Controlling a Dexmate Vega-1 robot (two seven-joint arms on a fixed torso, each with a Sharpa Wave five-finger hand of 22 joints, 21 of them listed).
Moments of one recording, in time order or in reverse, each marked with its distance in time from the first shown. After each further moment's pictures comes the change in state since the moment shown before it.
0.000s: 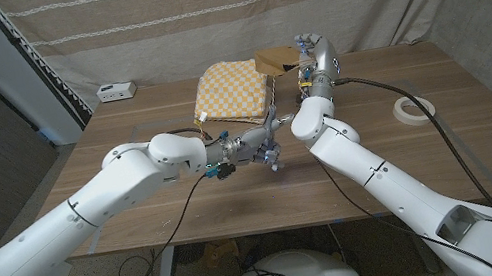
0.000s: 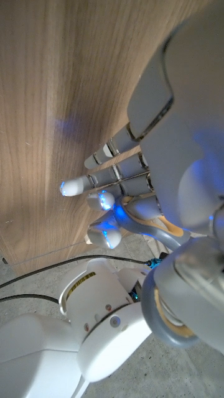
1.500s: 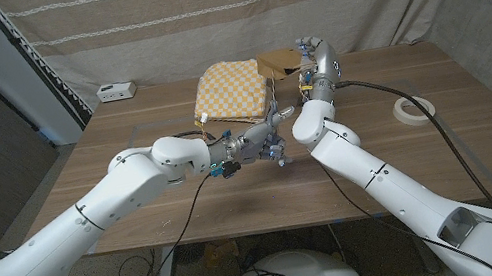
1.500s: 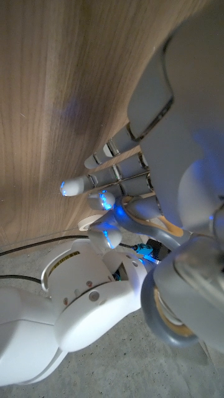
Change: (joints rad) left arm 0.034 -0.039 -0.022 0.045 -0.050 -0.072 0.006; left_hand 0.005 0.005 -0.001 0.001 0.000 0.000 0.000 0.007 0.000 0.000 0.000 0.012 -0.003 0.000 0.000 0.013 -0.002 0.000 0.000 0.000 0.000; right arm -0.007 -0.004 -0.004 0.016 -0.016 -0.001 -0.001; right_hand 0.009 0.009 -0.005 0.003 0.001 0.000 0.000 -0.016 0.007 -0.003 0.004 -0.015 0.005 -0.008 0.009 -0.005 -0.008 -0.027 0.016 0.015 0.000
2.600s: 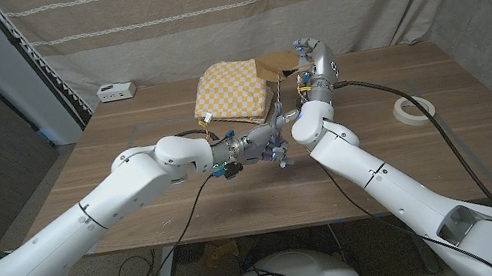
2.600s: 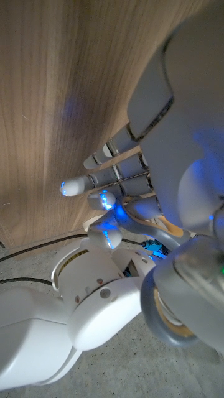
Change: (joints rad) left arm -0.017 -0.010 0.025 0.006 0.040 -0.005 -0.018; left_hand 0.005 -0.005 0.004 0.004 0.004 0.000 0.000 0.000 0.000 0.005 -0.001 0.005 0.004 0.000 0.000 0.010 0.000 0.006 -0.006 0.000 0.000; right arm 0.009 -0.004 -0.012 0.017 -0.008 0.005 0.010; right_hand 0.000 0.000 -0.005 0.003 0.008 0.000 0.000 -0.008 0.005 0.000 0.000 -0.011 0.000 0.000 0.000 0.000 -0.006 -0.009 0.009 0.008 0.000
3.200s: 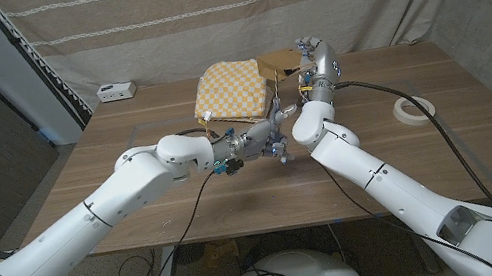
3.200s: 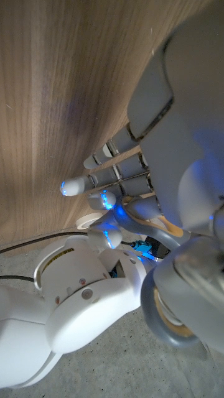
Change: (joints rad) left arm -0.007 -0.027 -0.003 0.041 -0.007 -0.024 0.003; left_hand 0.000 0.000 0.000 0.000 0.000 0.000 0.000 0.004 0.000 0.000 0.000 0.007 0.005 0.000 0.000 0.000 -0.002 0.000 0.000 0.000 0.002; right arm -0.002 0.001 0.003 0.010 -0.010 0.016 -0.019; right_hand 0.000 0.000 -0.003 0.002 0.000 0.000 0.000 -0.007 0.000 0.000 0.000 -0.008 0.000 -0.002 -0.002 0.000 0.000 -0.007 0.000 0.008 0.000
